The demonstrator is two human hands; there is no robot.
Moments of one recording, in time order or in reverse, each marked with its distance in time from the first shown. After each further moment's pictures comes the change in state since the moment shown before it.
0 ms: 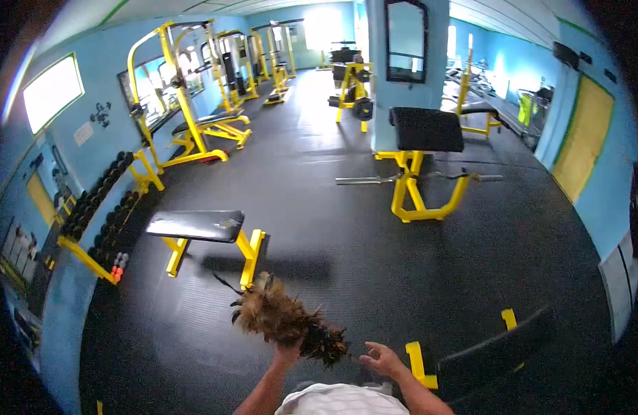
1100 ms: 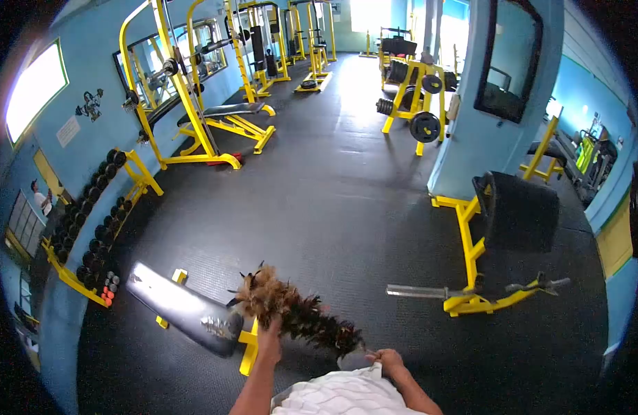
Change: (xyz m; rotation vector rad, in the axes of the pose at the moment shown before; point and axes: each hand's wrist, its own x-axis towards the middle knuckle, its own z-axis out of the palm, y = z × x) left_hand 0.723 0.024 0.014 -0.629 0.405 -0.448; right_hand 0.737 -0.084 -0.120 -0.368 -0.260 0.181
